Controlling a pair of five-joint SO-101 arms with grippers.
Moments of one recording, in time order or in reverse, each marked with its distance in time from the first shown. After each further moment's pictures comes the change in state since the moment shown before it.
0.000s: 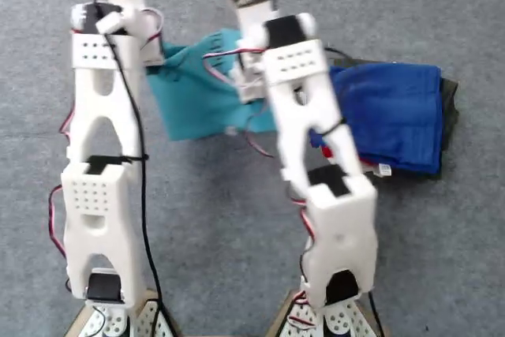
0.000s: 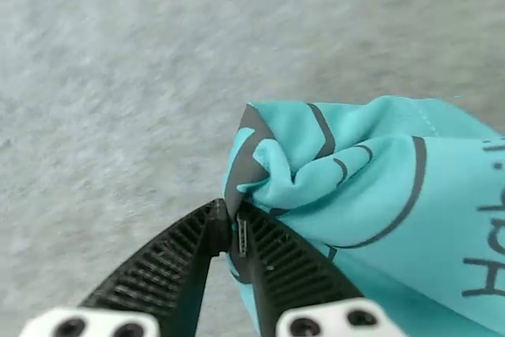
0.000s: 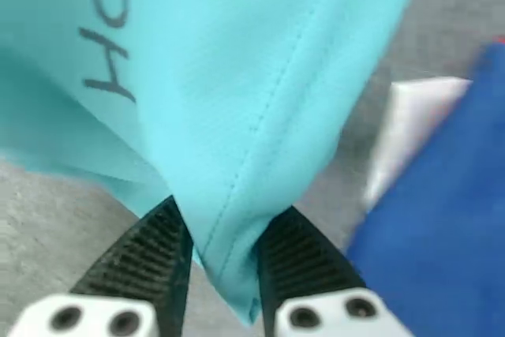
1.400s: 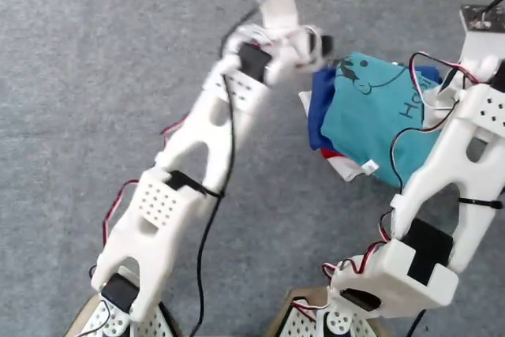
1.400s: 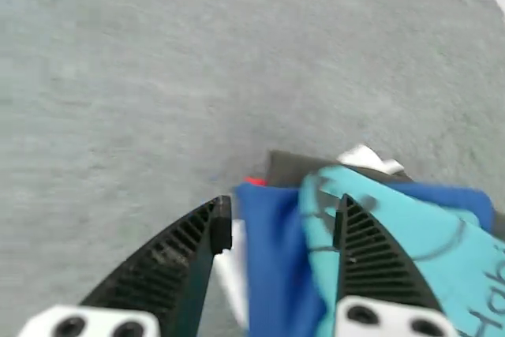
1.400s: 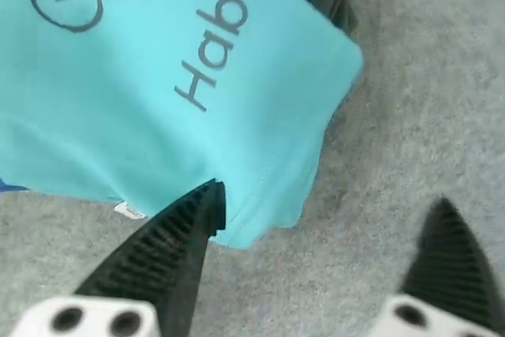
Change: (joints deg) left arm 25.8 9.3 -6.2 -27.7 19.3; right arm 46.5 -26.1 24.2 -5.1 19.2
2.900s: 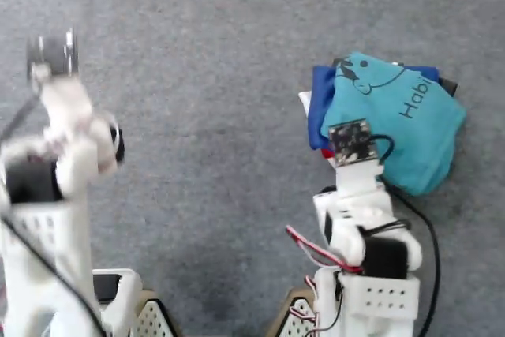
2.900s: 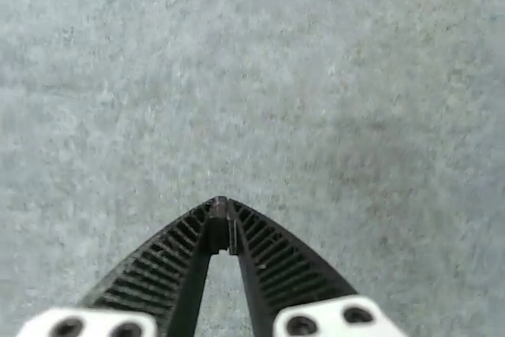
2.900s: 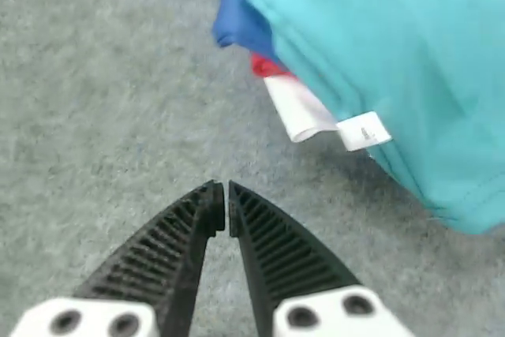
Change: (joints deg) left arm -32.8 -100.6 99.3 16.4 -22.5; right arm -27.4 -84.5 87.3 -19.0 -6.5
